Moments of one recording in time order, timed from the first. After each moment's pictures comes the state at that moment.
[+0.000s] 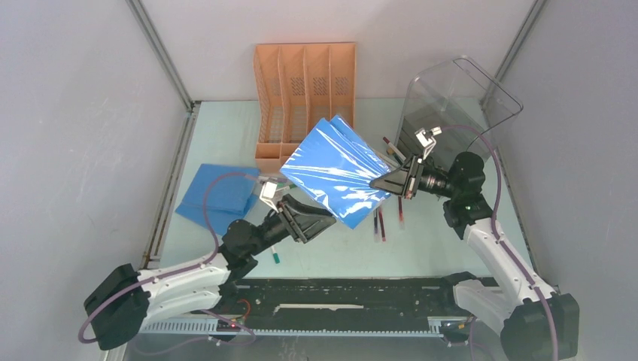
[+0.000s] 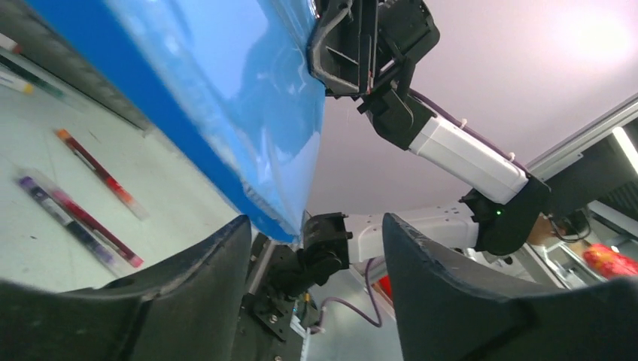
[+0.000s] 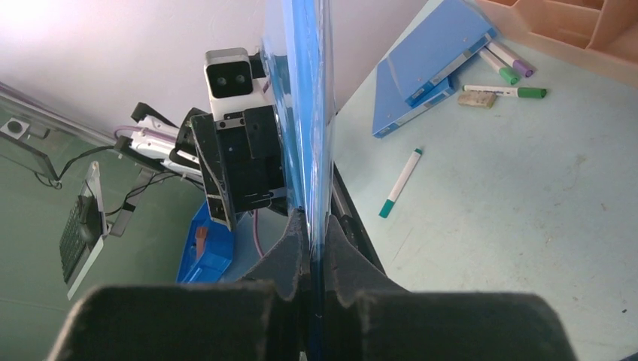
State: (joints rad) left arm -0.90 0.93 0.23 0.98 0.22 -0.98; right arm 0.21 0.97 0.67 0.31 -1.03 0.86
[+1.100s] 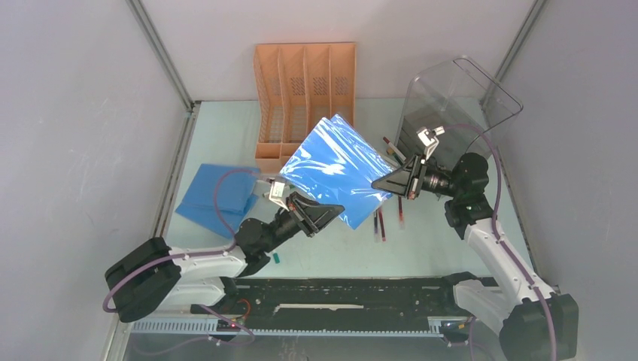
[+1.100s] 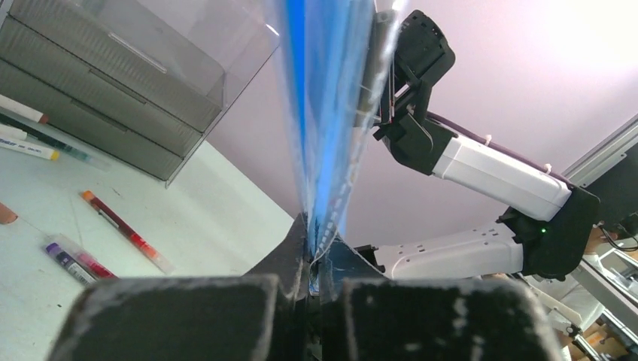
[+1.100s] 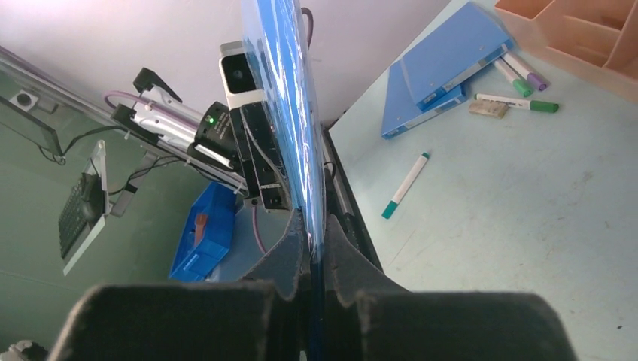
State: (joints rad) left arm -0.95 1.17 0.25 1.29 0.10 -0.85; right arm 0.20 0.97 0.66 0.39 -1.10 0.88
